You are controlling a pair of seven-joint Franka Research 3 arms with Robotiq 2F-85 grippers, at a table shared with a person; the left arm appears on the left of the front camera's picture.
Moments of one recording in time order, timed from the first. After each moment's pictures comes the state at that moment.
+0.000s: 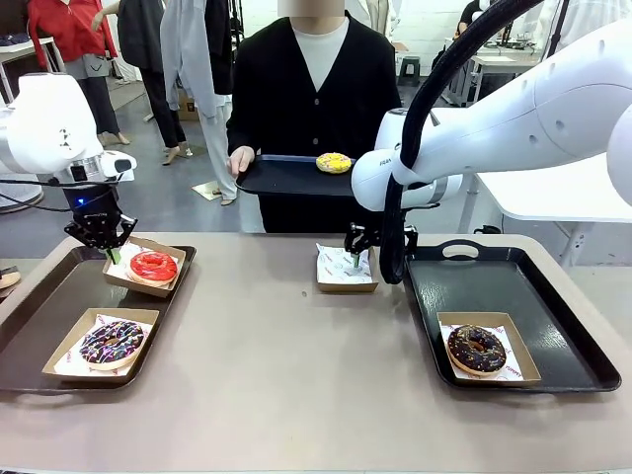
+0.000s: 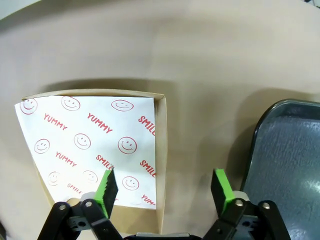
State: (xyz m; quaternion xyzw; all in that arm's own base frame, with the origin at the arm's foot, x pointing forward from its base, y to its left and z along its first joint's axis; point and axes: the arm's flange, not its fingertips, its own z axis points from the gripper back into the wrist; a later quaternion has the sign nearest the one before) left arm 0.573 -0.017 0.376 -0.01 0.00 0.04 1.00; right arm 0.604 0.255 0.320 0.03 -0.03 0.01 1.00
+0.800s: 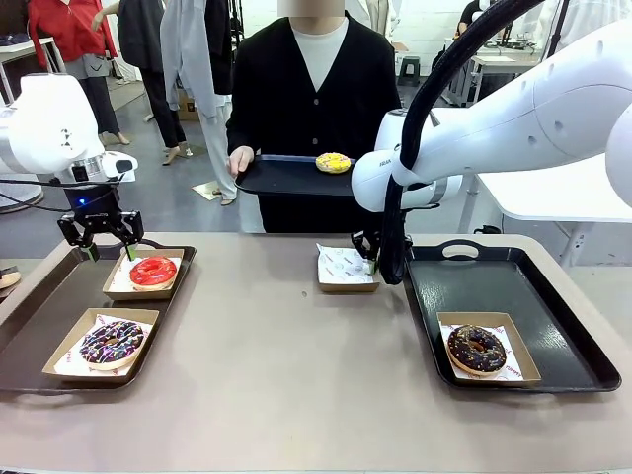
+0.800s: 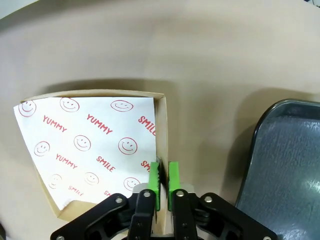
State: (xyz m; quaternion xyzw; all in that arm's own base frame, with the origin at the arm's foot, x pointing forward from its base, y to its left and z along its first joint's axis) left arm 0.573 -0.018 0.376 -0.01 0.00 0.04 1.00; right arm 0.604 0.254 0.318 0.03 -0.03 0.01 1.00
